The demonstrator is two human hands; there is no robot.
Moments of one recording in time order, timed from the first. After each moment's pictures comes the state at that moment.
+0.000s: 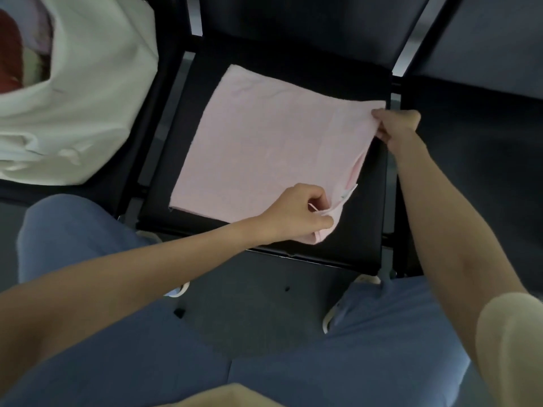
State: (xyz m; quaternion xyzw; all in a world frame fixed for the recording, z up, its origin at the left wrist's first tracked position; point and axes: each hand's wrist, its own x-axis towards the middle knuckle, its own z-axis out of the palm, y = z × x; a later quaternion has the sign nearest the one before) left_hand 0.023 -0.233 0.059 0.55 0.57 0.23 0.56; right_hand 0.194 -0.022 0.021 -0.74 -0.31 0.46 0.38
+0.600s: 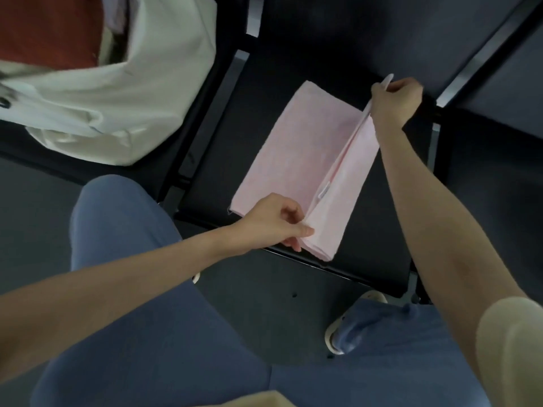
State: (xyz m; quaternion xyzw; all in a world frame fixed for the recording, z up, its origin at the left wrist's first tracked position) left_hand -0.080 -0.270 0.057 0.42 0.59 0.27 0.63; right_hand 0.060 -0.010 0.043 -0.70 -0.52 0.26 0.42
